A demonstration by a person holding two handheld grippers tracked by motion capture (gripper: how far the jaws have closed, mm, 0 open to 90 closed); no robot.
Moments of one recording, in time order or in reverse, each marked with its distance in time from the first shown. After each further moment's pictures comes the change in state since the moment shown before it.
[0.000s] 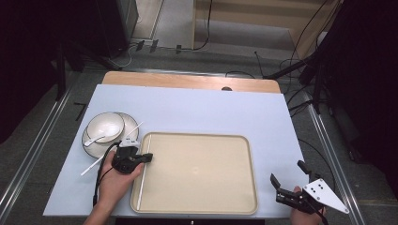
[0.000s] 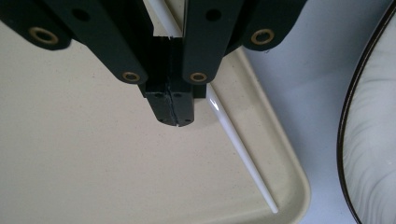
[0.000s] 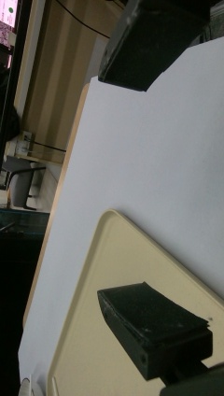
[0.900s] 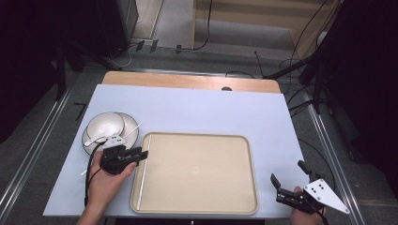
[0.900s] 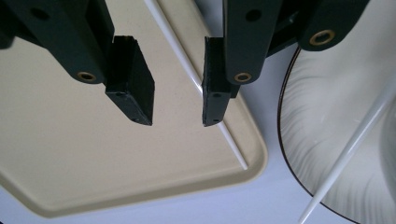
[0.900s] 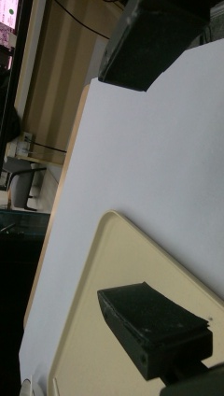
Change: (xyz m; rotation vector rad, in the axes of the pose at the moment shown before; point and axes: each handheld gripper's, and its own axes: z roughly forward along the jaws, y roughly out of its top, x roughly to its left) left arm 0.008 -0.001 -0.034 -0.136 0.004 -0.018; right arm -0.001 0.000 -0.001 -0.002 -0.002 0.000
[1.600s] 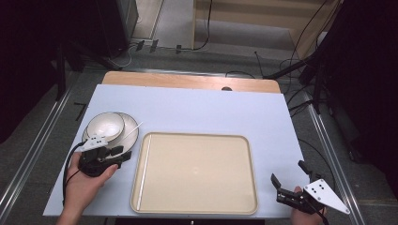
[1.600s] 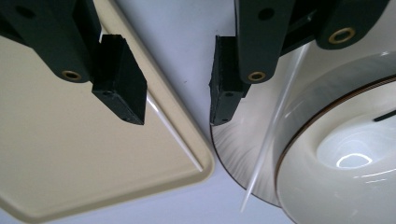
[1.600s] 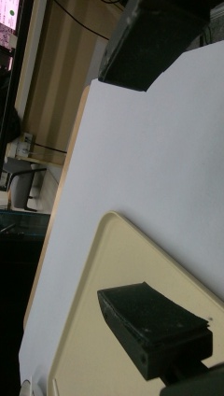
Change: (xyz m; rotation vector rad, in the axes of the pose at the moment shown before) left arm 0.028 -0.004 -0.040 -0.004 0.055 0.067; right arm 0.000 0.000 0.000 0.000 -0.003 -0.001
